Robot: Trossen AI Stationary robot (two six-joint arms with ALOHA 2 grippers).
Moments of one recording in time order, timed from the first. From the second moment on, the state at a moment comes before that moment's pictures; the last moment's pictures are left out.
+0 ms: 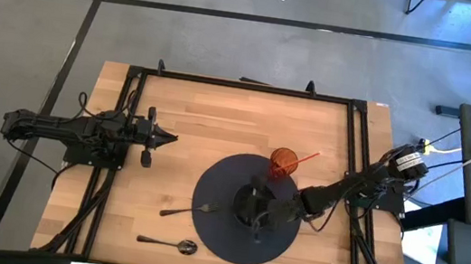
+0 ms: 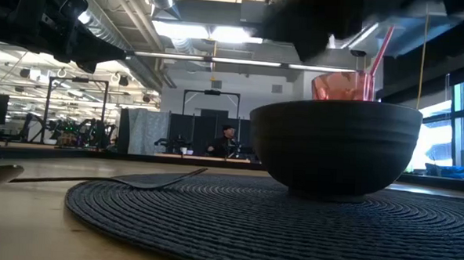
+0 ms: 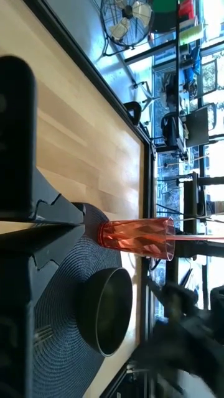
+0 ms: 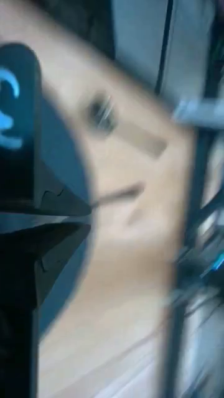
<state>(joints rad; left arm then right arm) 0.07 0.23 0.12 -0.01 -0.09 -0.01 0.46 1.66 0.91 0.38 0.39 0.05</state>
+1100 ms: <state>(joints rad) 0.07 0.24 0.12 -0.04 -0.09 0.01 0.55 0.12 0.20 0.16 0.12 -0.10</state>
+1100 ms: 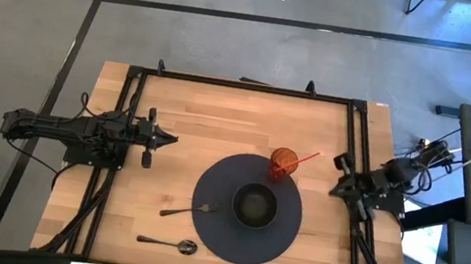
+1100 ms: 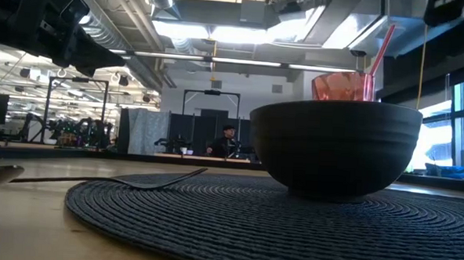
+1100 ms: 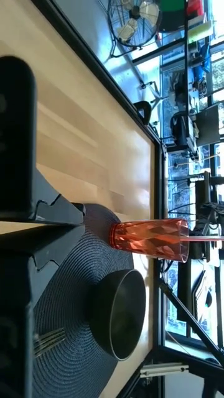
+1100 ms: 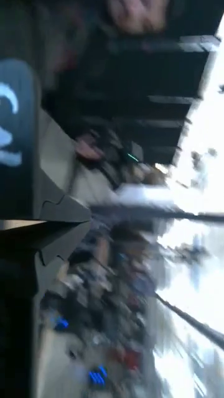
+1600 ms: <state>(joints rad) 0.07 0.24 0.12 -0.04 -0.09 0.00 0.55 0.00 0.07 0.10 0.16 -0.03</state>
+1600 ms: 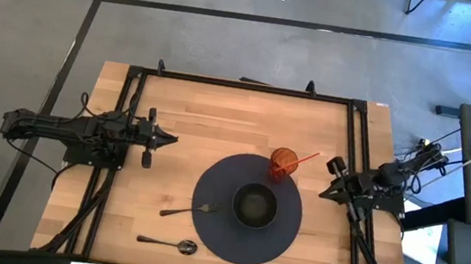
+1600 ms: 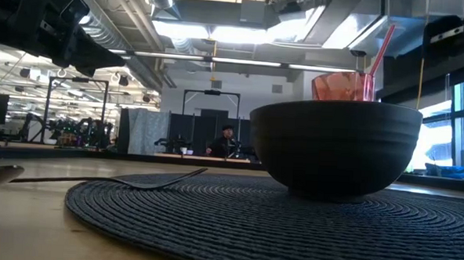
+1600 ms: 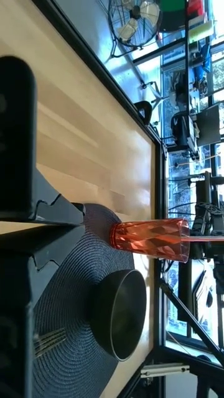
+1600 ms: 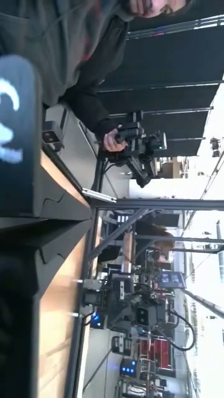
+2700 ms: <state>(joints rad) 0.05 0.36 0.12 -0.05 -0.06 -0.30 0.55 0.00 0.05 0.09 0.16 -0.03</state>
